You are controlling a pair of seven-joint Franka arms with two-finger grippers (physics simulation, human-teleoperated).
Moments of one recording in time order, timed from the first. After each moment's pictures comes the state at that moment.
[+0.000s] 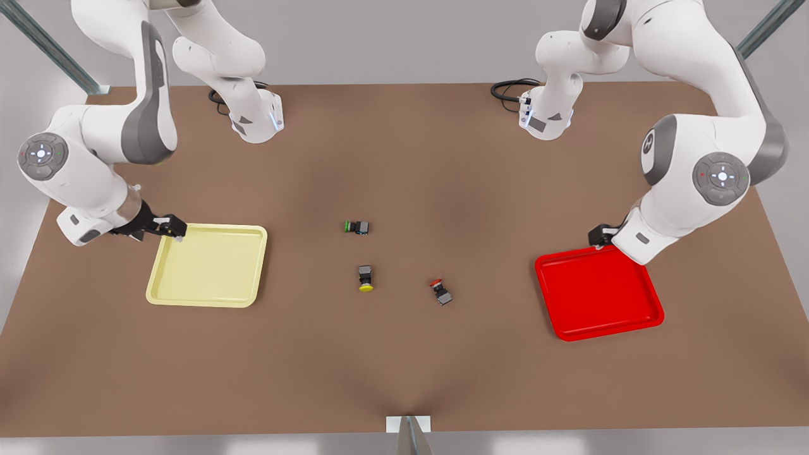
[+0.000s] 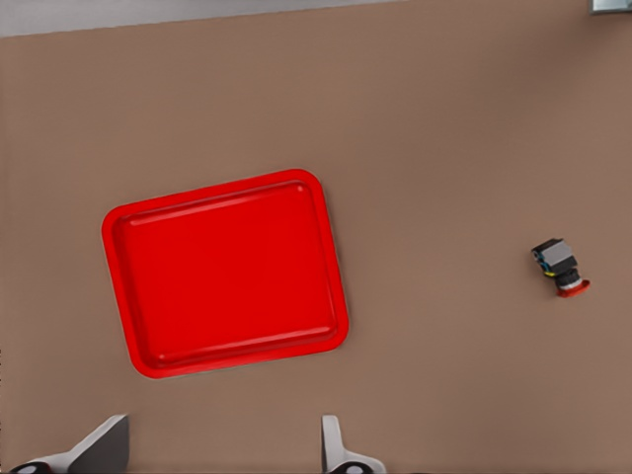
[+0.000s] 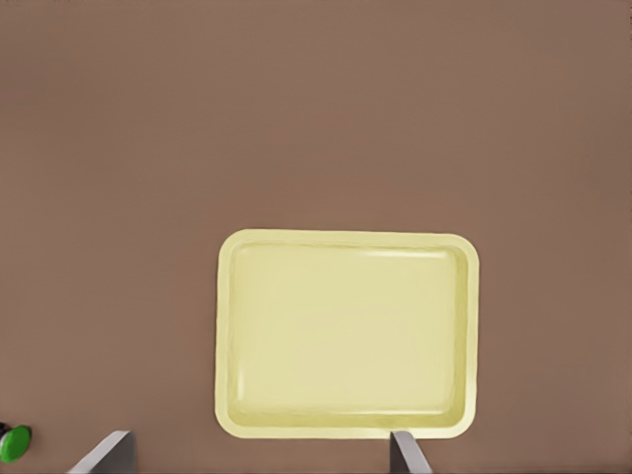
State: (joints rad) left arm -0.12 0.34 -0.05 -1.22 0.10 1.47 -0.12; right arm -0.08 0.08 0.09 -1.68 -0.05 1.76 0.05
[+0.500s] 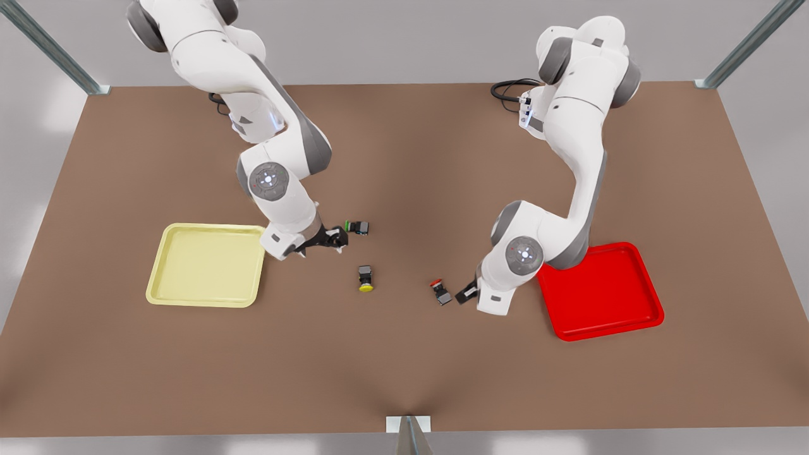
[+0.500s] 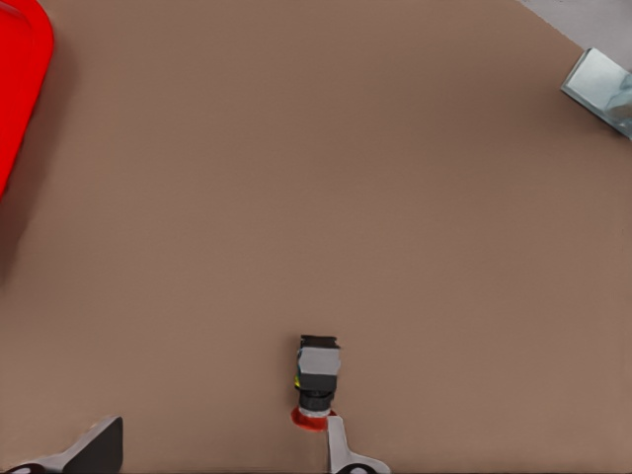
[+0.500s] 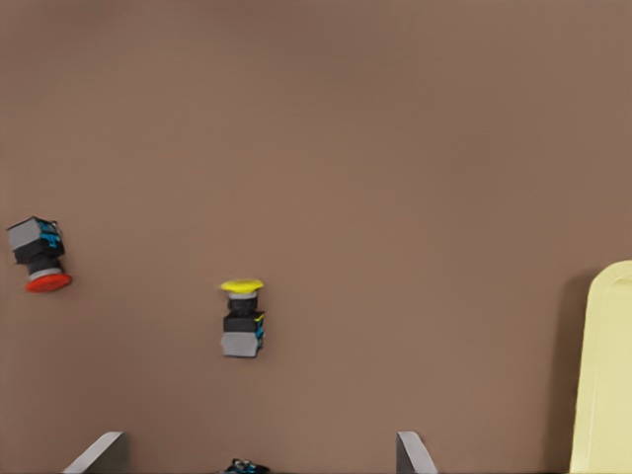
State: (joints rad) left arm -0.39 0.74 -0.10 -1.21 -0.06 1.93 -1.01; right arm 0.35 0.36 0.20 -1.67 0.00 2.12 0.48
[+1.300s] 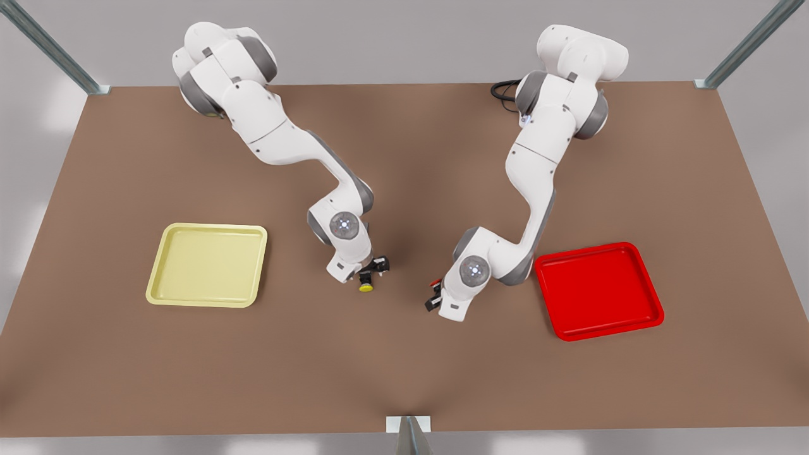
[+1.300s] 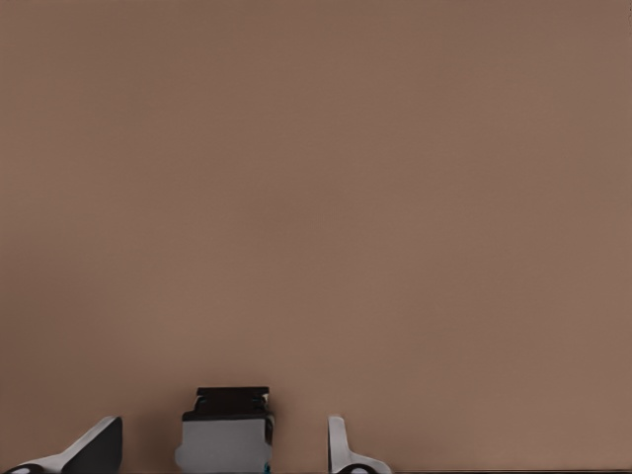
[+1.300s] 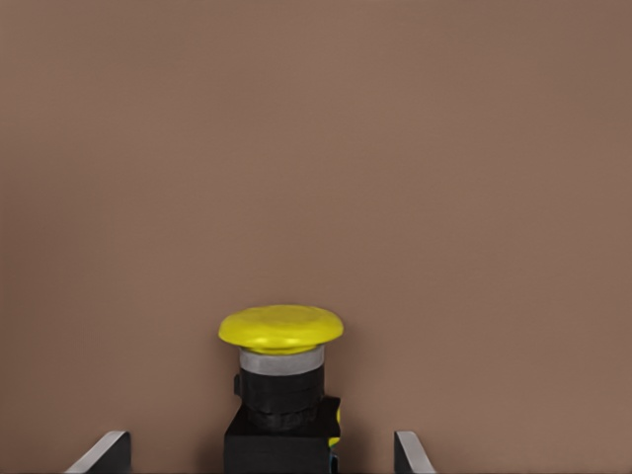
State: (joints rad) left arm -0.46 0.99 -0.10 -1.22 -0.02 2.22 -0.98; right arm 0.46 0.76 0.18 -1.67 -0.19 2.52 0.65
